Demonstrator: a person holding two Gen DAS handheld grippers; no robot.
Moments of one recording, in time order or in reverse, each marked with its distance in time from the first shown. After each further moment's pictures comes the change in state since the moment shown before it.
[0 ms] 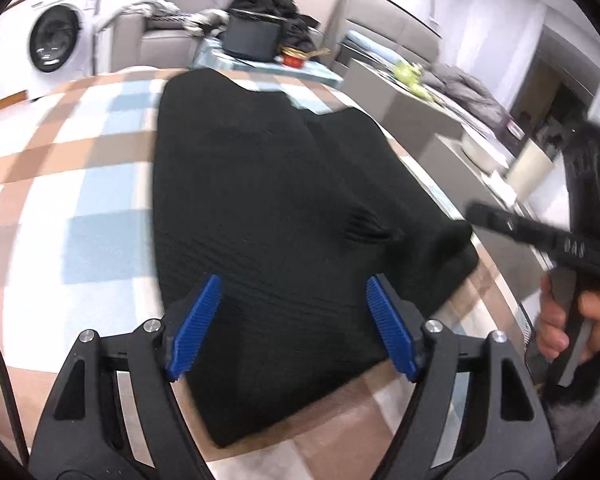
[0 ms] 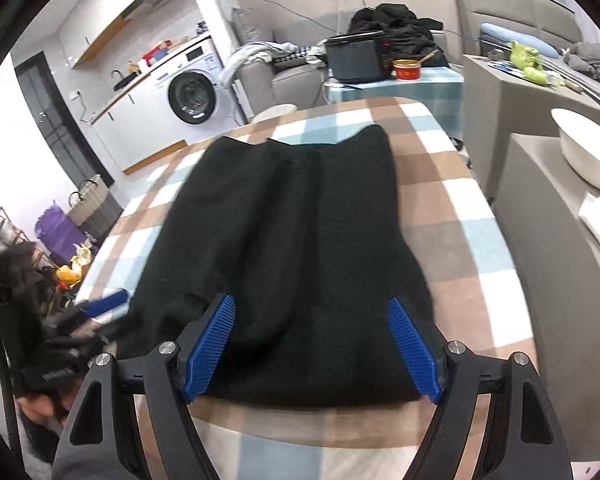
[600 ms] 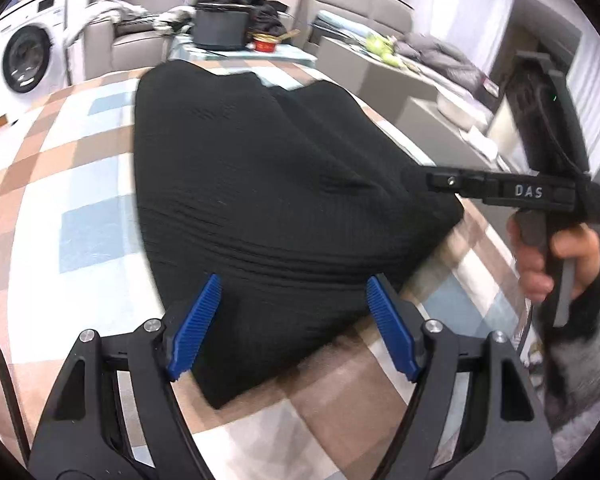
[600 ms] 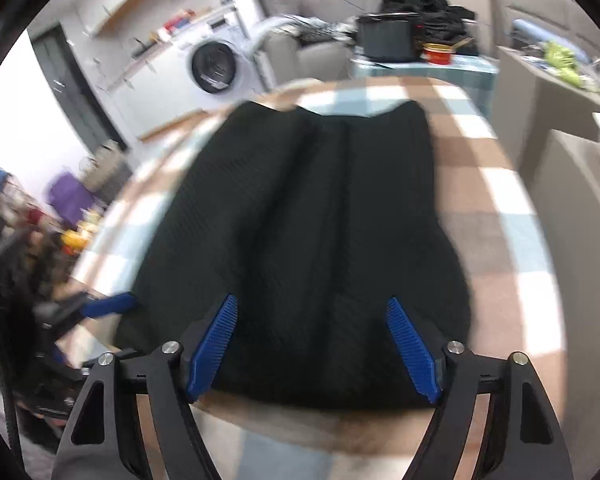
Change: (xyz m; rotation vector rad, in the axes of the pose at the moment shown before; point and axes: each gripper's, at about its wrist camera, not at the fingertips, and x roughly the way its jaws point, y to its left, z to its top) left arm -0.012 -0.009 -0.016 0.081 0.033 -0.002; right arm 0.036 0.009 -0.001 -0.066 0.091 0.101
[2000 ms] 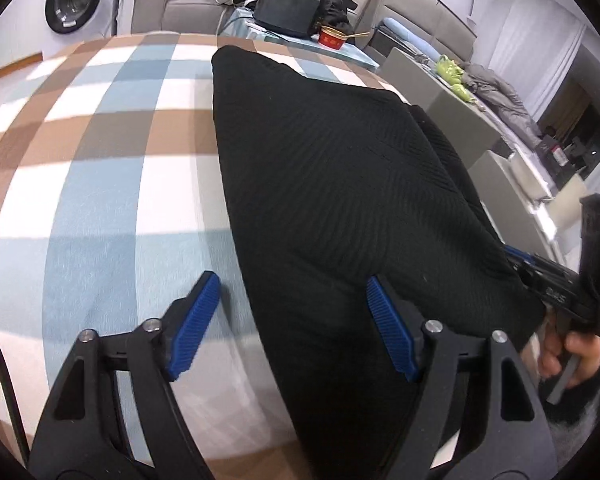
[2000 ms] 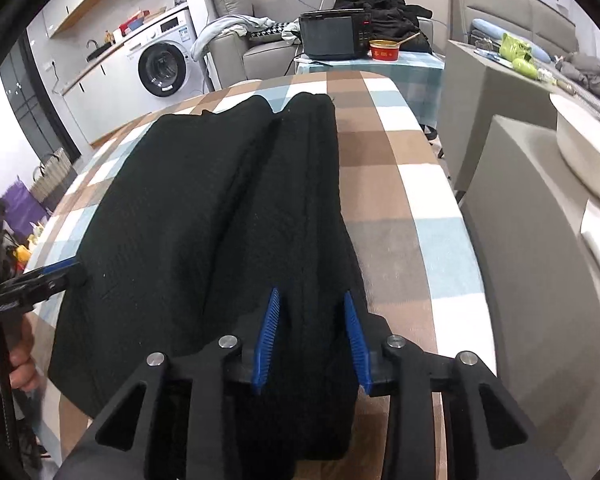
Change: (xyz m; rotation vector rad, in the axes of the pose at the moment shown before) left arm 0.077 0.056 0.060 -0.226 0.045 0.084; right arm 0.010 -0.064 0.005 0.038 0.000 -0.225
